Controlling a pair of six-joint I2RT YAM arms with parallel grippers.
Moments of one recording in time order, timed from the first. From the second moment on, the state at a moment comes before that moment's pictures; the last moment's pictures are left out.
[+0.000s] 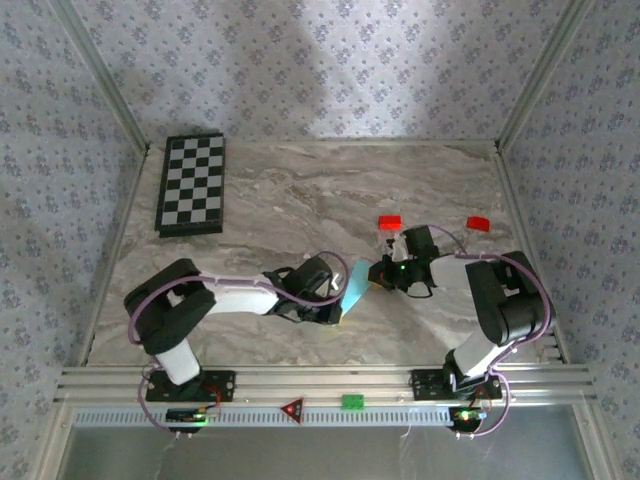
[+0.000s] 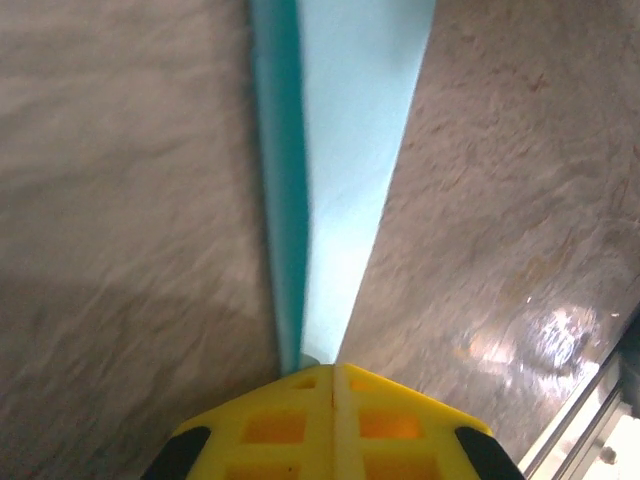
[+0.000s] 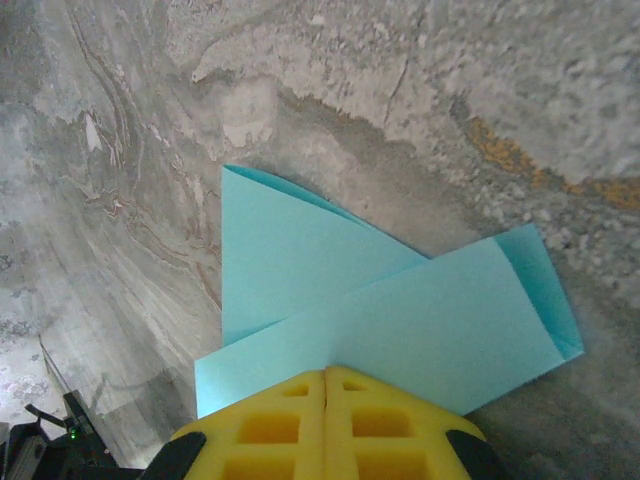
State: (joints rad) left arm -1.00 1.67 0.77 -0.09 0.34 -0.75; right arm 0.28 1.61 0.59 -0.01 -0.65 0.59
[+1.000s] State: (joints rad) left arm -0.84 1.85 0.96 -0.06 0.46 -0.75; right arm 0.29 1.20 0.40 -0.14 -0.58 0.72
